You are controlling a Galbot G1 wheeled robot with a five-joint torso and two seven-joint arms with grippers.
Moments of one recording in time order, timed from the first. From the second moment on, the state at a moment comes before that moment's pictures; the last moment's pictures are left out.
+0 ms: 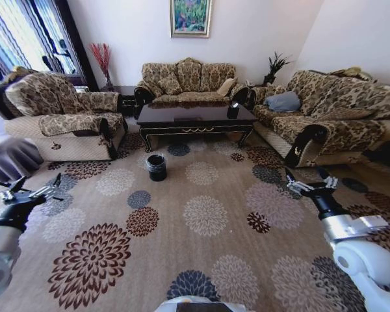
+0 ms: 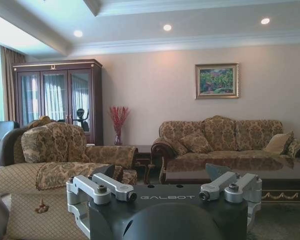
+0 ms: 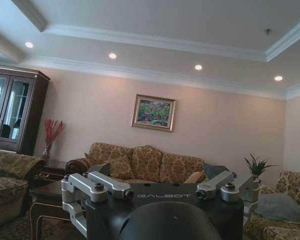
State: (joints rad) left arm 1.66 -1.09 -1.32 -2.22 -0.79 0.23 0.09; right arm -1.69 0.86 1.02 2.15 0.71 0.16 -0.04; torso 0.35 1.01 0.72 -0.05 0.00
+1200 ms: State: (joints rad) left arm 1.65 -1.10 -1.29 -2.24 -0.77 0.24 0.07; right arm -1.69 0.86 1.02 2.14 0.70 0.18 -0.09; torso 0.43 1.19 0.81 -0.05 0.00
